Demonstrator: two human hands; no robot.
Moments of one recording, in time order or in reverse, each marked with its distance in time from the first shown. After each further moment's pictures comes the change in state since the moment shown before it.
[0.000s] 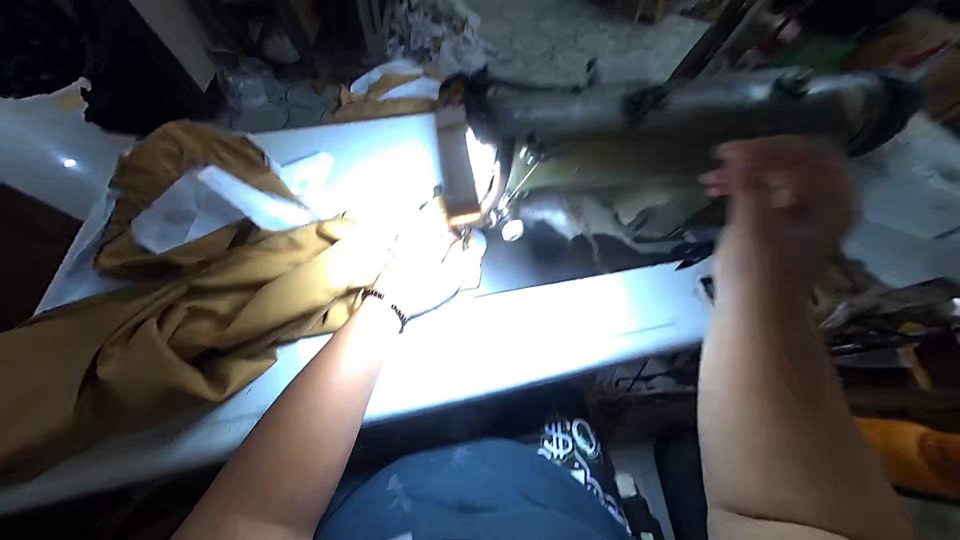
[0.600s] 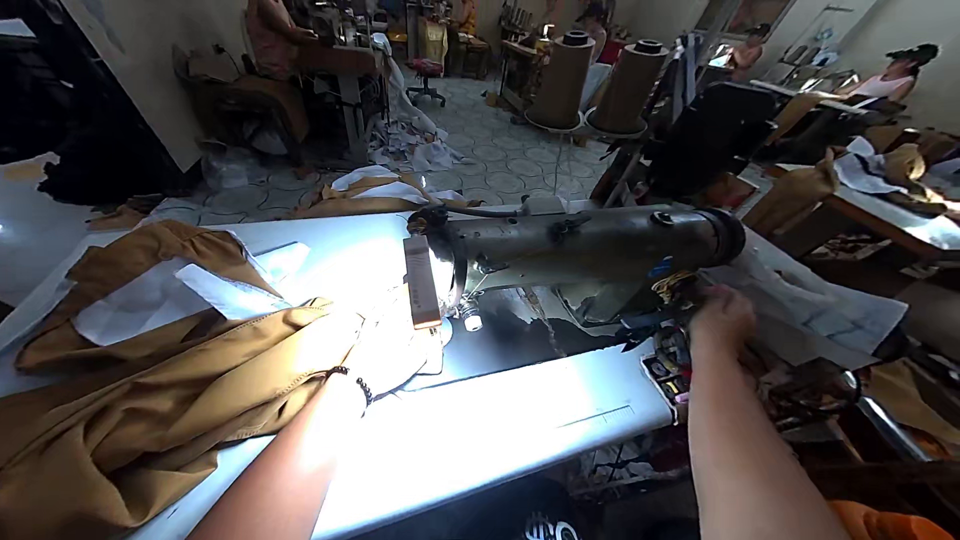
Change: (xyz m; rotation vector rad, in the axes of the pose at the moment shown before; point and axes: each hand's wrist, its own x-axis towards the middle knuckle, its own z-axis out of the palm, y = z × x) left_hand 0.017 0.009 -0.018 0.106 -0.205 -0.079; right_hand -0.009 0.141 -0.083 -0.604 0.258 0.702
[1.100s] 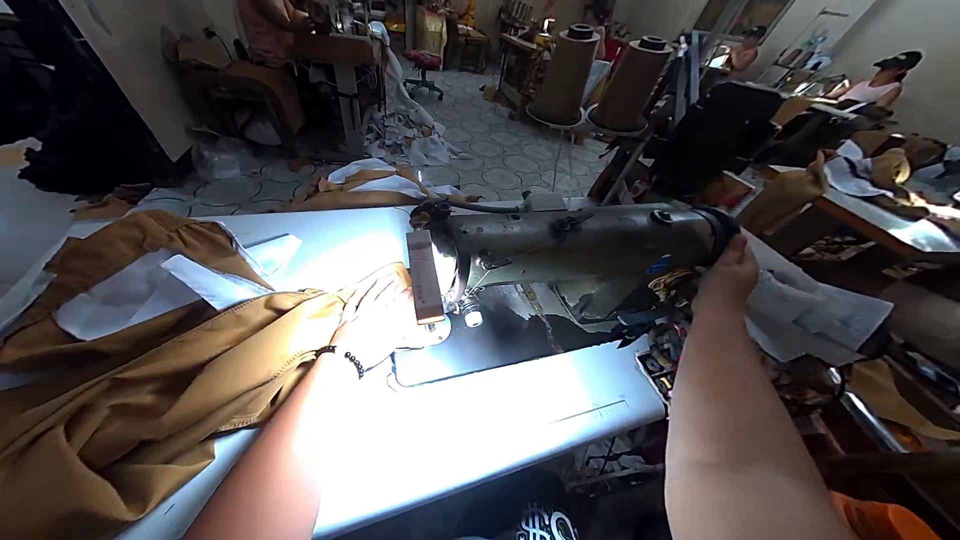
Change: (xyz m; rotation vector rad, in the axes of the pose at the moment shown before) left_hand 0.015 -0.034 0.007 0.006 -0.108 -0.144; right_hand 0.047 -0.036 0.012 0.299 0.091 0.017
